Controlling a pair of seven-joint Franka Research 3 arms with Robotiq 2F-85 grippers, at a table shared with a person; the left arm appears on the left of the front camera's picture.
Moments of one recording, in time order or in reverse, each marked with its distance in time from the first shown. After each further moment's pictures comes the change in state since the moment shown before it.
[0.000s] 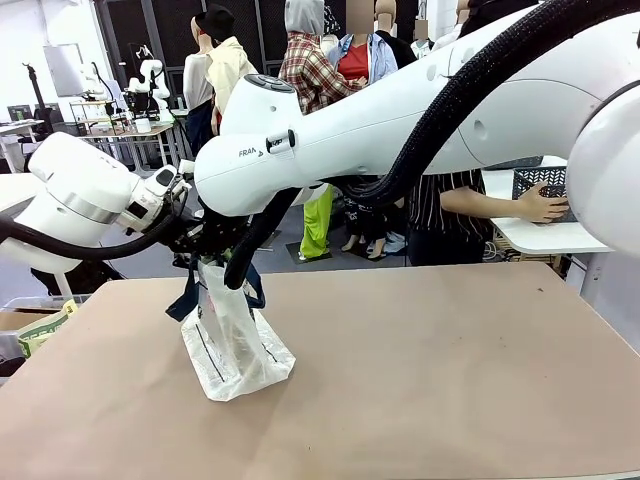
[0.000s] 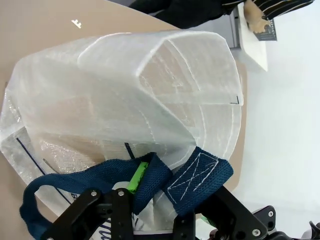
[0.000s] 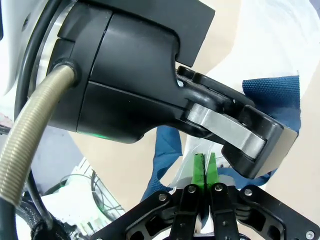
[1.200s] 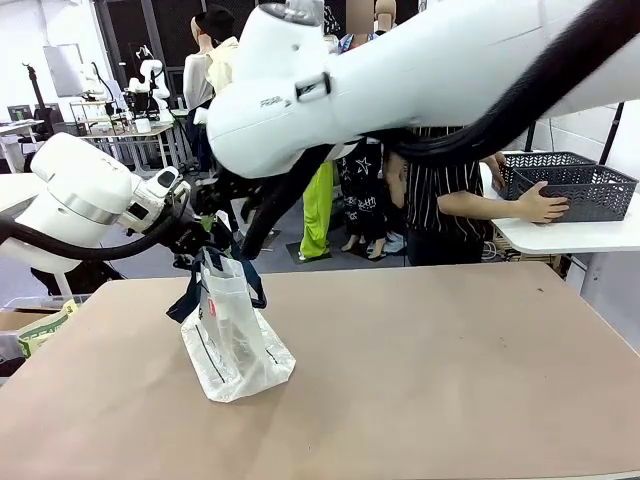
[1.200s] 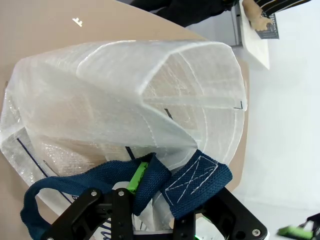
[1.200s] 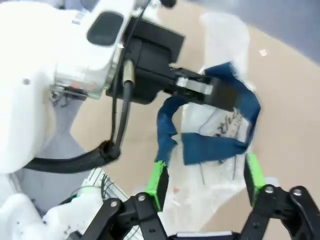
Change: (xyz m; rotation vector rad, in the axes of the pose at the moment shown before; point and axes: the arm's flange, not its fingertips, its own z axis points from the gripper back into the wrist) left arm 0.001 0.001 -0.002 0.006 0.011 -0.005; right arm -0.020 0.006 0.107 -0.106 -0.098 -0.118
